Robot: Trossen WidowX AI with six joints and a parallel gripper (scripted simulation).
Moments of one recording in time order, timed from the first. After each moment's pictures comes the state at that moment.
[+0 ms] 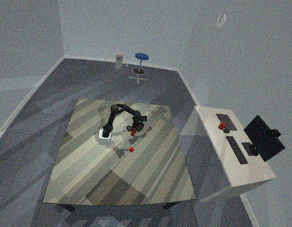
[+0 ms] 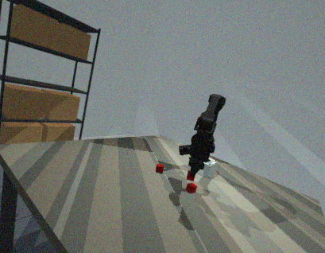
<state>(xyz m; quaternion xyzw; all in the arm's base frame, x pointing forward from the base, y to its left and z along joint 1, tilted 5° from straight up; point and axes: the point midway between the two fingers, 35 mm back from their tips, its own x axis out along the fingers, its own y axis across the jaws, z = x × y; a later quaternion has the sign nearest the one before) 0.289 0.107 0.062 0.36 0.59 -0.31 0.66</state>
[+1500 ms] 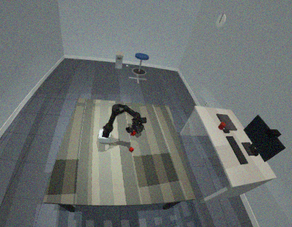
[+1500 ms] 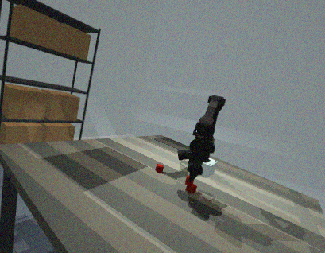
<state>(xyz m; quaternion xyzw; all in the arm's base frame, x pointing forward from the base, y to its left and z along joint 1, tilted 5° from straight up) 0.289 0.106 0.039 0.35 0.59 -0.32 0.65</state>
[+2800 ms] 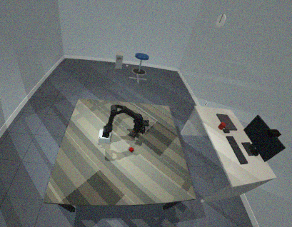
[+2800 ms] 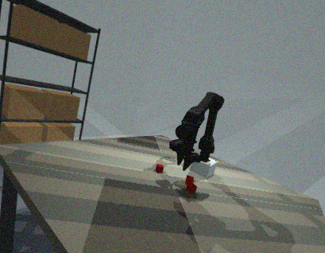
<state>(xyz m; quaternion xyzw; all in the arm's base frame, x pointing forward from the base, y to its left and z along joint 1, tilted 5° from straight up) 0.299 0.049 0.077 0.16 0.65 -0.15 0.72</state>
